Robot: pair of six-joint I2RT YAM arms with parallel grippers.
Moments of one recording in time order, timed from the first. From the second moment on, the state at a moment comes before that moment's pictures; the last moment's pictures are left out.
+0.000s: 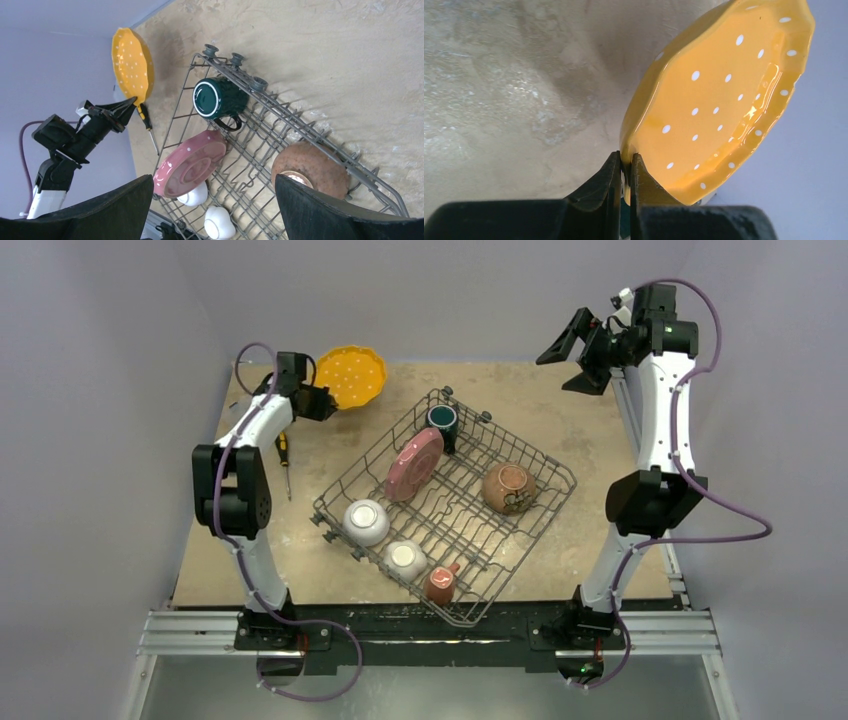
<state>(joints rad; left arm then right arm) -0.05 1.96 1.56 -0.48 0.01 -1.38 -0.14 1.96 2.31 -1.25 -0.61 0.45</state>
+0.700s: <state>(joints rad) -0.09 1.88 1.54 -0.43 0.14 -1.38 -0.05 1.93 2.27 -1.21 -0.68 0.46</state>
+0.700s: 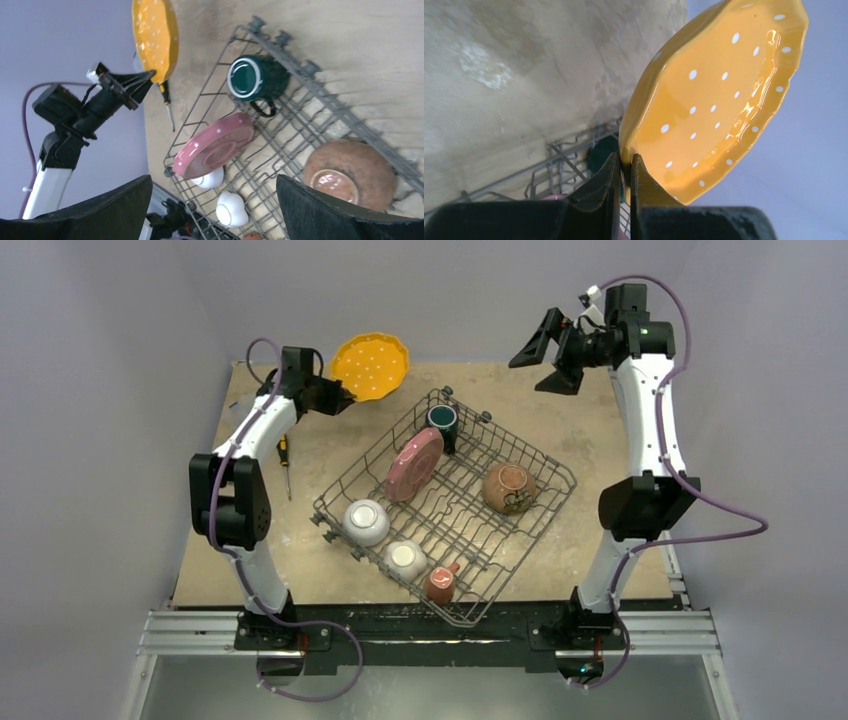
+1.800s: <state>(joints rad) -0.55 1.38 1.34 -0.45 0.28 -1.40 0.19 1.32 1.51 -0.62 -0.70 0.85</state>
